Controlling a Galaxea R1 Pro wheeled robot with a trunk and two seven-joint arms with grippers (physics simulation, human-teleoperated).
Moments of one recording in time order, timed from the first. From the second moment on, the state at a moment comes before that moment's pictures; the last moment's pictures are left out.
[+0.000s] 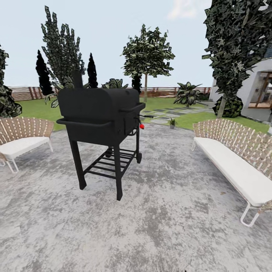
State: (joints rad) left arm -0.24 0.05 -0.01 -0.23 0.00 -0.41 0.09; right arm -0.16 -0.06 0.00 -0.40 0.00 -0.44 0.00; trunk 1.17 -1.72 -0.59
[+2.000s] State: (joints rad) left arm -0.24 0.05 -0.01 -0.23 0.00 -0.41 0.09; right arm -0.16 -0.06 0.00 -0.39 0.00 -0.44 0.00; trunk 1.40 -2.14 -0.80
